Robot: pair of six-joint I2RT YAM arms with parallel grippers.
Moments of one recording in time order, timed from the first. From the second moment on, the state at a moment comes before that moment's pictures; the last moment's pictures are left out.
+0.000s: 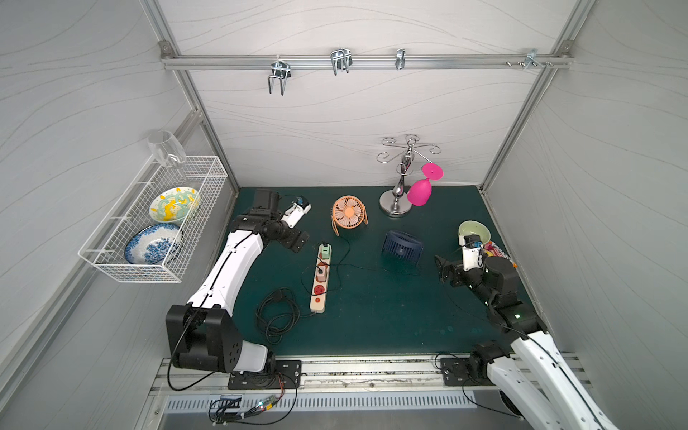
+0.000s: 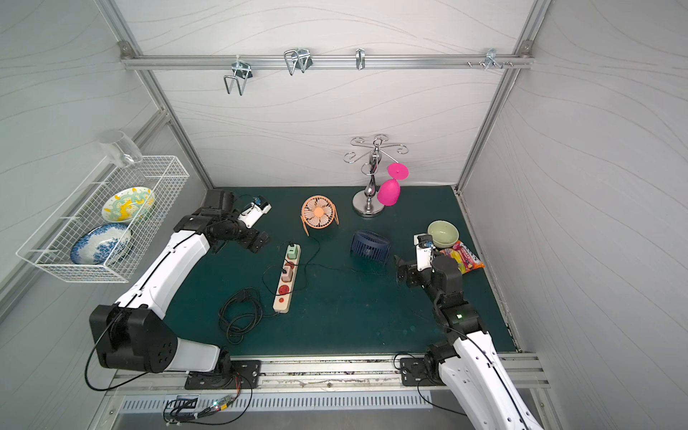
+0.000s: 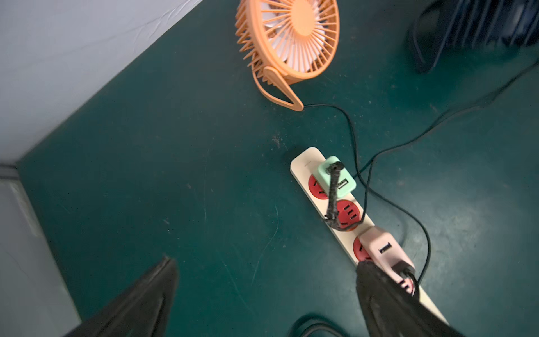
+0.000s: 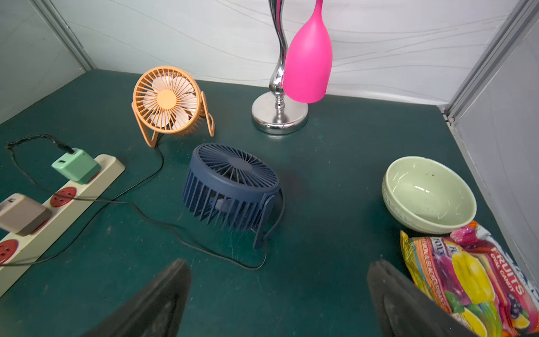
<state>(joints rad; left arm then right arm) -0.02 1.40 1.22 -0.76 0.29 0.51 0.30 0.63 0.52 -0.29 -0.01 -0.01</state>
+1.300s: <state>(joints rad) 0.11 1.54 0.39 0.69 0.29 -0.02 0.02 1.44 0.48 0.48 0.12 0.06</state>
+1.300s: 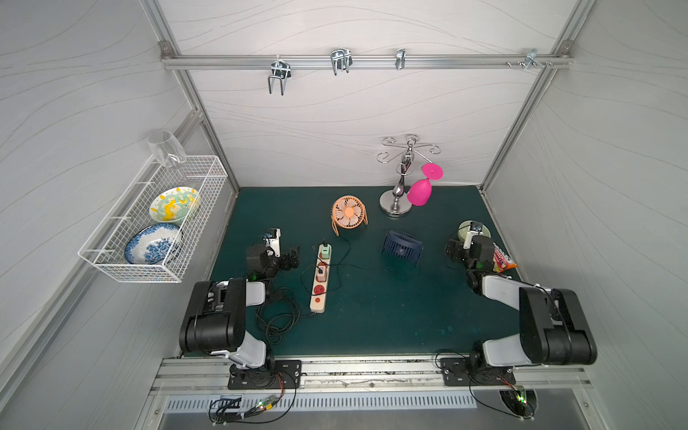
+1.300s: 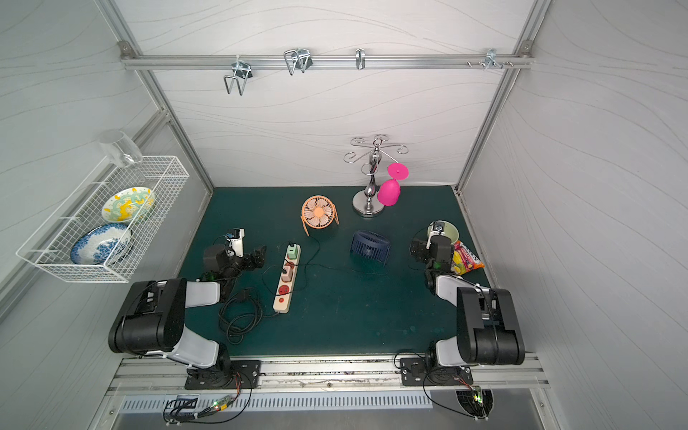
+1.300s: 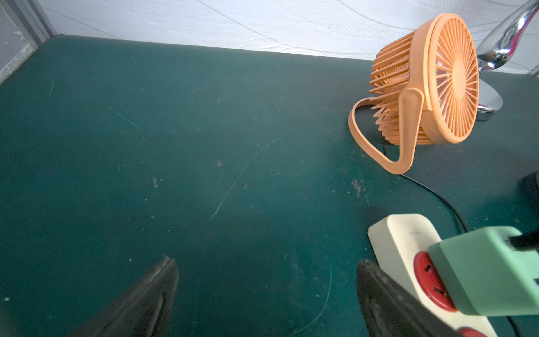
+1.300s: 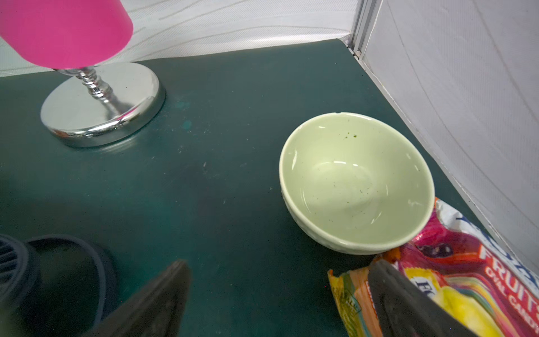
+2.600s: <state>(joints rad) 0.10 1.55 0.39 0.74 0.25 -0.02 0.02 1.54 0.42 0.70 0.12 0.08</state>
